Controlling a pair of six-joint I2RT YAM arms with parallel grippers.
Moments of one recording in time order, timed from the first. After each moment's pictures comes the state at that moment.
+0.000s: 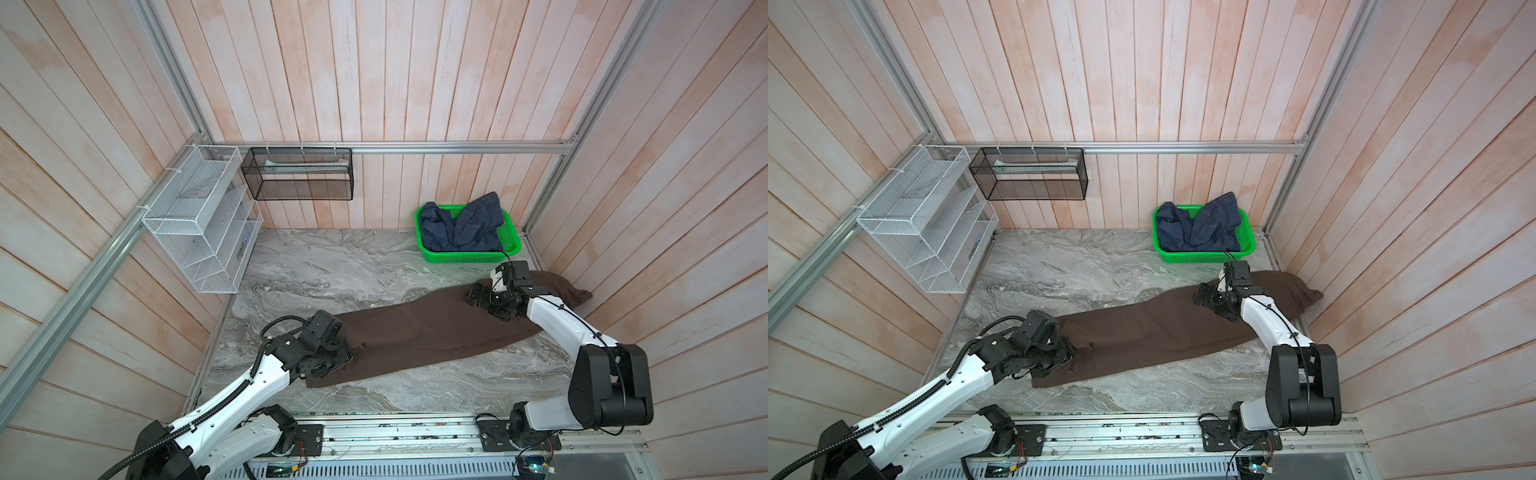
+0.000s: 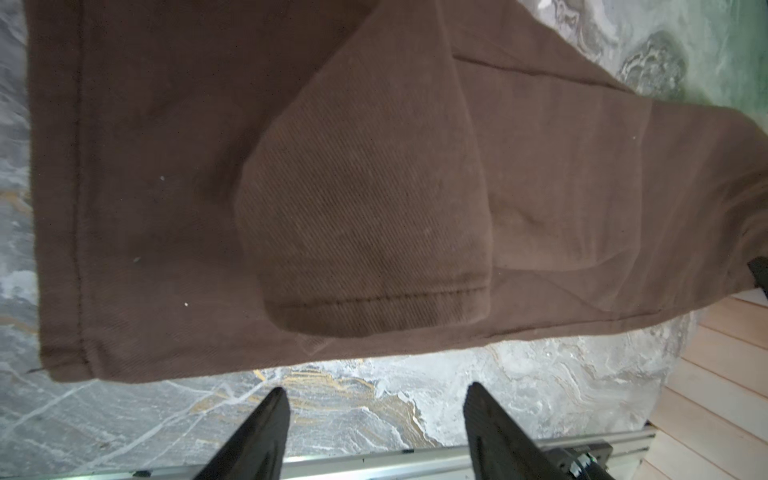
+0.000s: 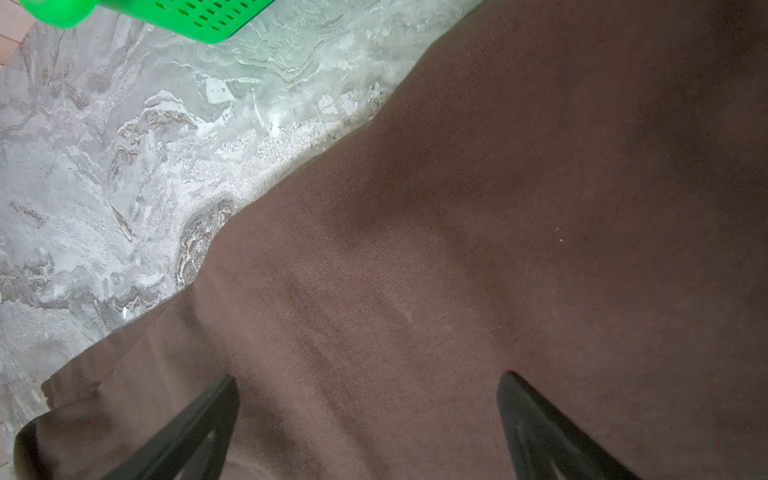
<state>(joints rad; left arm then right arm) -0.63 1.00 0.68 -0.79 0.05 -1.07 0.07 1.44 0.92 -0.52 -0.24 0.45</state>
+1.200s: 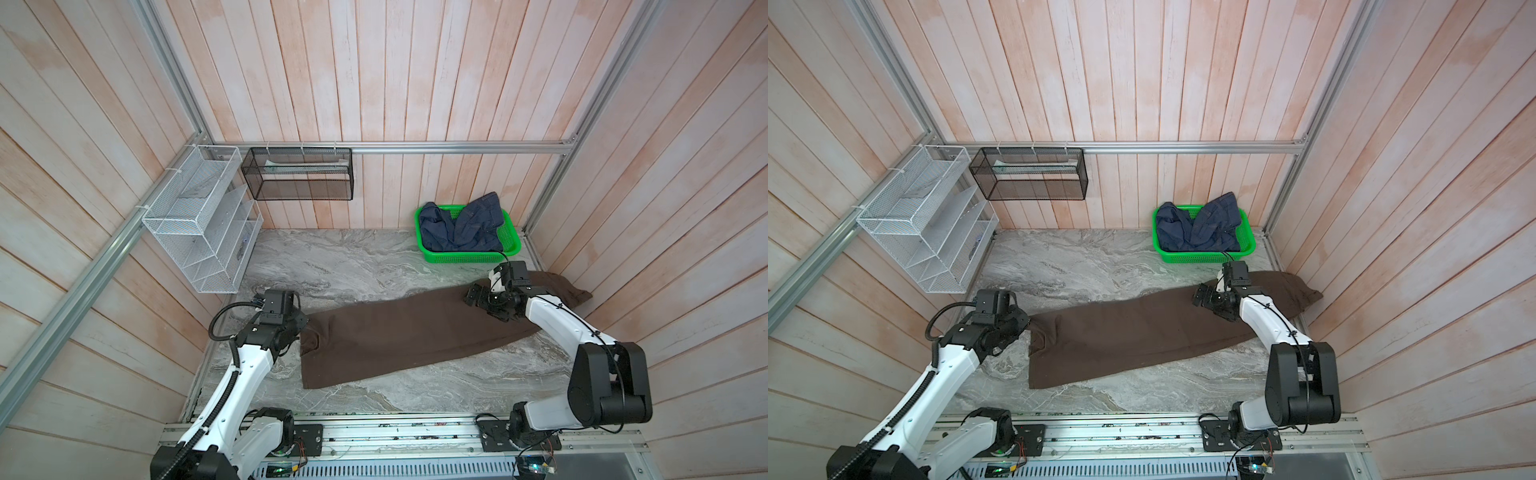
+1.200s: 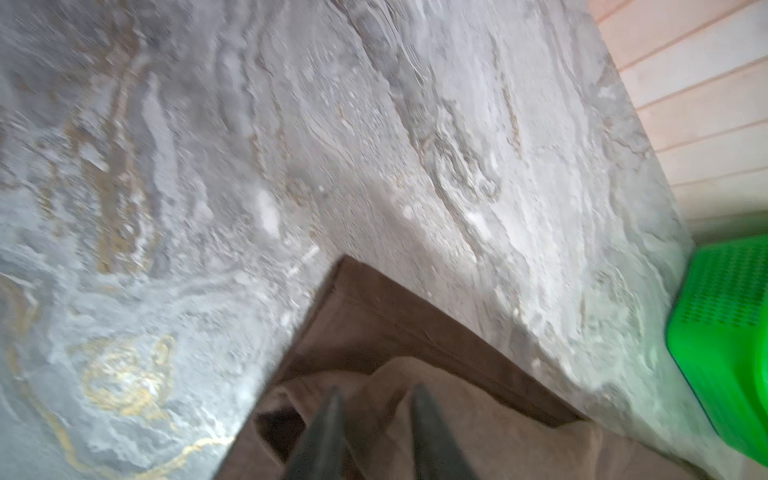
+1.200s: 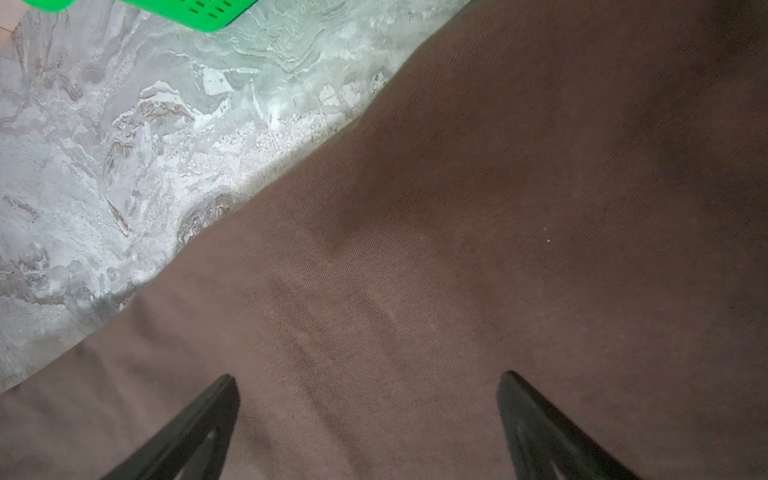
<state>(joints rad) -0.06 1.03 0.74 -0.66 -0.12 -0.88 0.08 1.45 0.92 -0.52 -0.25 0.44</state>
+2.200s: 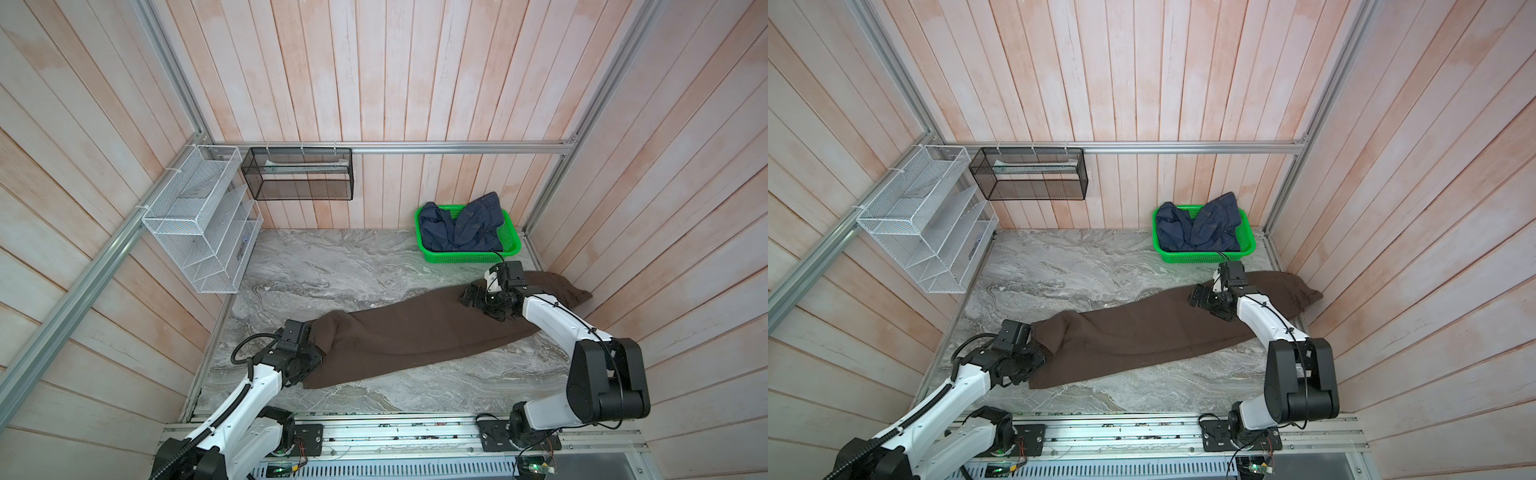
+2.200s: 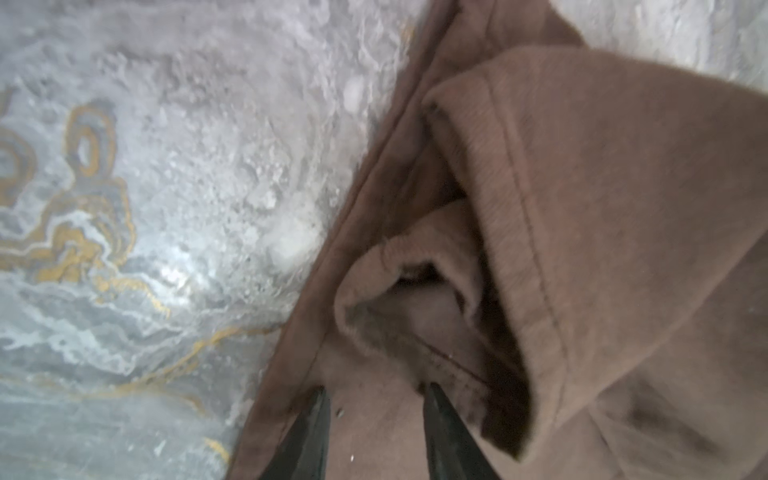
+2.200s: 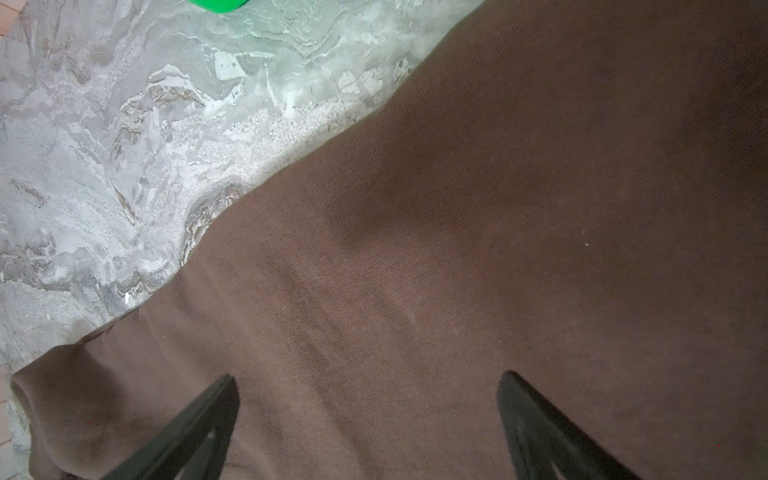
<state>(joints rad) -0.25 0.97 0.43 -0.63 0.00 -0.96 0.10 1.47 0.92 -0.50 -0.26 0.44</state>
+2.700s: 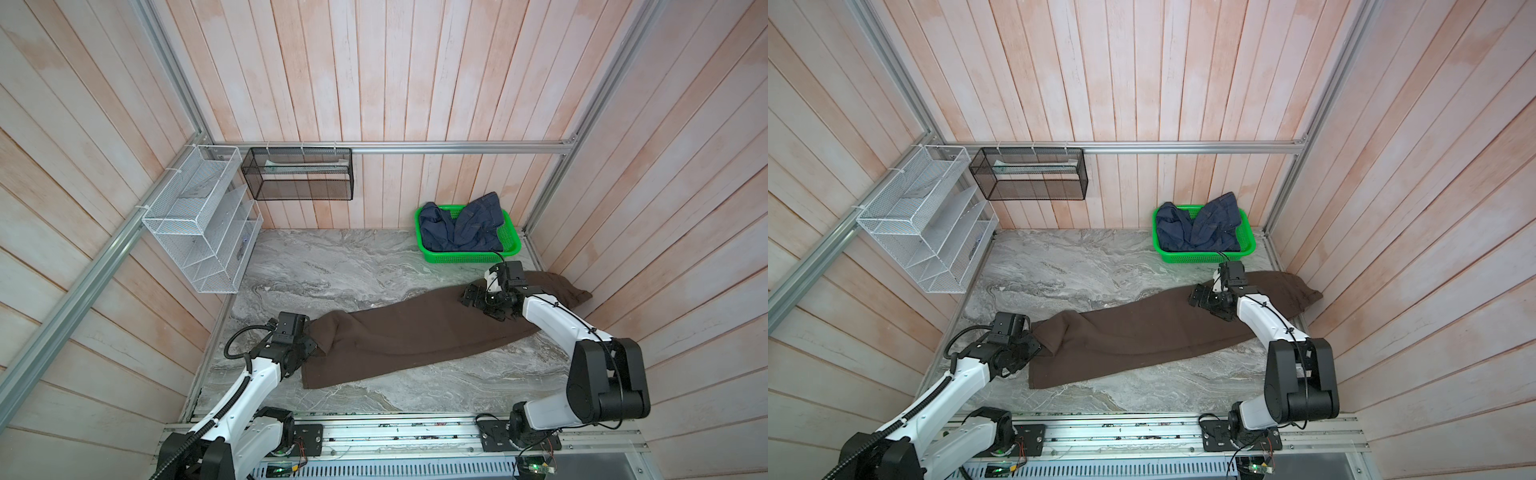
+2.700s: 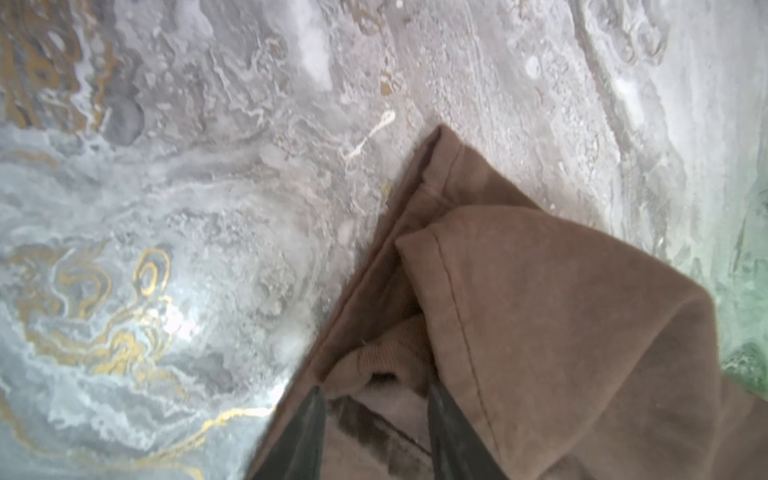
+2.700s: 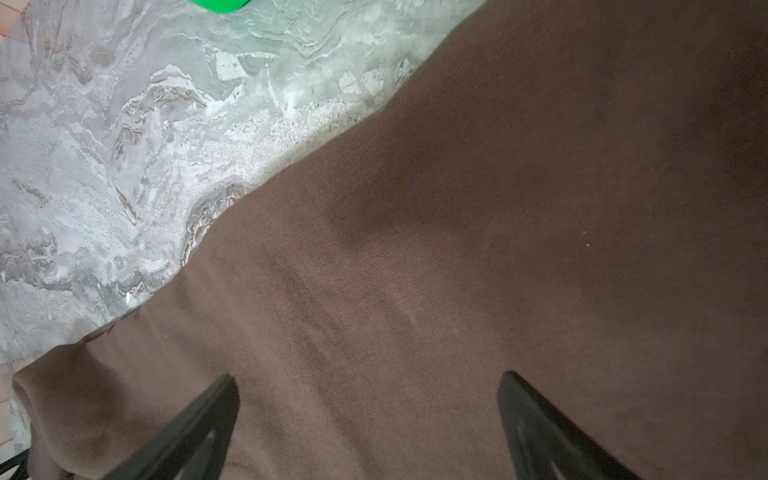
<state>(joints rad) -0.16 1.01 0.47 -0.55 -0.05 -0.93 0.10 1.47 0.92 -0.50 -0.27 0.44</state>
